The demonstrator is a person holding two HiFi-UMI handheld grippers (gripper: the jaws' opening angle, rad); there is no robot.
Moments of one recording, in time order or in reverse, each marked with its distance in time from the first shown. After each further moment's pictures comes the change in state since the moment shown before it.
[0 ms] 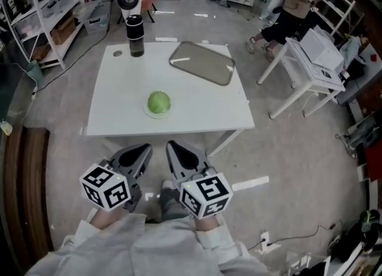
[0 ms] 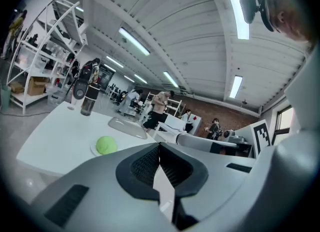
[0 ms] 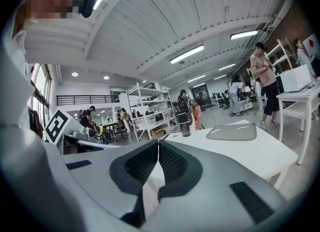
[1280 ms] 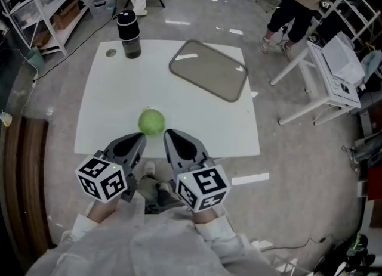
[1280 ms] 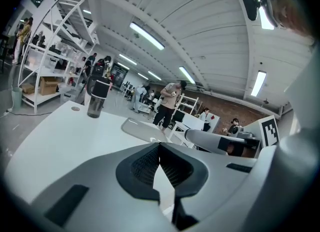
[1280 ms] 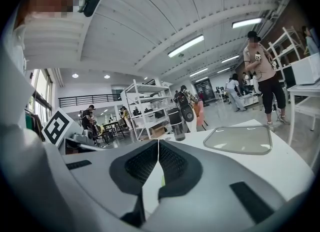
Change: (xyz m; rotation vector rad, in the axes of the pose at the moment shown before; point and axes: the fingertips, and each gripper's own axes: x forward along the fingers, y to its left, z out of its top) left arm 0.146 0.119 0.058 -0.058 0.037 0.168; right arm 0.138 -0.138 0.042 0.024 0.053 0.053
